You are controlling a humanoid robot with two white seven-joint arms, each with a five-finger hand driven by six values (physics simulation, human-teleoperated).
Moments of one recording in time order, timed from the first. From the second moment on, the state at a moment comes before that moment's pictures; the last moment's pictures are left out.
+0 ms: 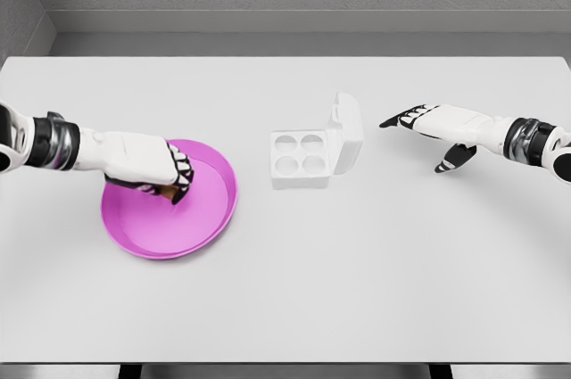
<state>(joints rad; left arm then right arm) -0.96 0.92 -1.12 -1.54 -0.35 -0.61 -0.61 -0.73 -0.79 0.87 -1.22 0.30 -0.44 0.38</state>
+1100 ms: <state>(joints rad) -0.96 0.66 -0.97 -1.50 -0.36 -0.62 -0.61 -0.73 -0.79 0.87 -1.22 0.30 -0.44 0.38</state>
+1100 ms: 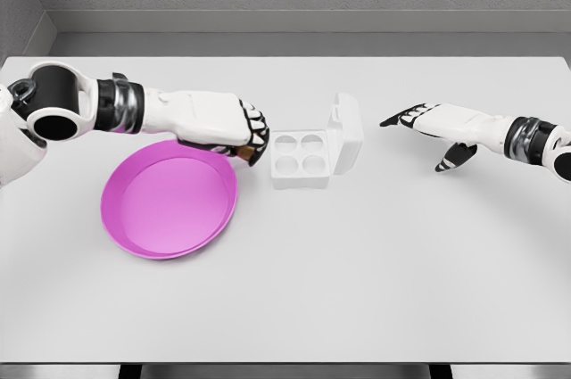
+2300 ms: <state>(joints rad) -0.91 0.43 -0.92 -1.26 -0.37 -0.62 -0.61 -0.73 -0.79 0.87 -1.22 0.30 -0.44 0.38</state>
